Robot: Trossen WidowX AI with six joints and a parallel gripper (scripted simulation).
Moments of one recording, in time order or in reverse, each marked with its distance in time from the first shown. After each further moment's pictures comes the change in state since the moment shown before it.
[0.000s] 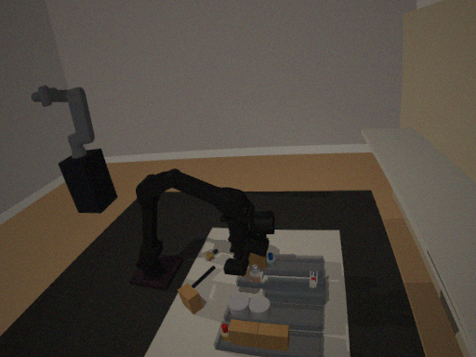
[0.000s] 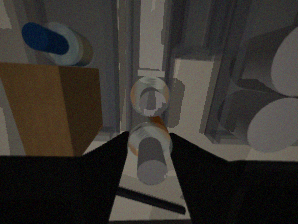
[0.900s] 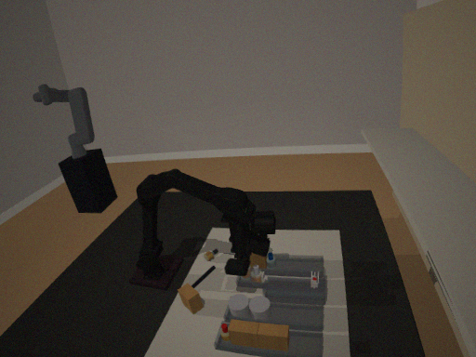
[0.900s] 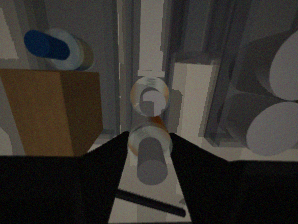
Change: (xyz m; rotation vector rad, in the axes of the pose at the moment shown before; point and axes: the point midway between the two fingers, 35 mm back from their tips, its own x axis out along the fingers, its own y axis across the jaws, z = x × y) arm 0.001 0.000 0.003 0.000 -0.006 0.000
